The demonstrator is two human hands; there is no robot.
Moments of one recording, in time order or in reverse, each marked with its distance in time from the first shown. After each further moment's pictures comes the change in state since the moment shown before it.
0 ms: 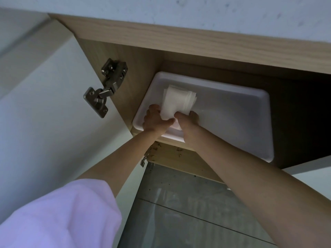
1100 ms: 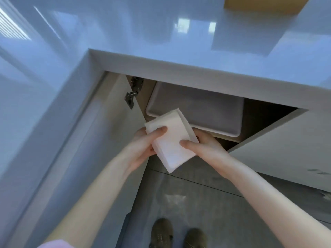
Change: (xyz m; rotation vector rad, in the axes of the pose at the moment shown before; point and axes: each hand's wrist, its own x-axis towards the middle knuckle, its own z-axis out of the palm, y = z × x) left_hand -0.211 0.060 -0.122 -0.754 -0.381 -0.239; right_hand -0.226 -0.027 -0.117 -0.291 -0.483 -0.165
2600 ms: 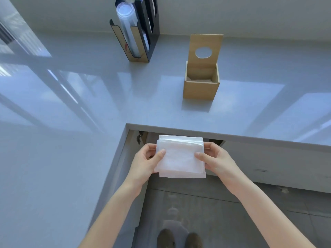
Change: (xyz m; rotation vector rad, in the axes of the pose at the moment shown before) left_hand -0.189 0.136 0.061 0.293 0.055 0.222; right_hand -0.195 -0.143 -0.029 0.292 0.271 -0.088
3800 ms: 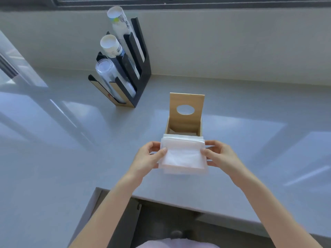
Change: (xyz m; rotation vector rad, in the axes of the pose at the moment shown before) left_hand 0.173 0.132 0.081 0.111 0.014 0.077; right_hand 0.165 -0.136 -0.112 -0.149 0.032 -0.074
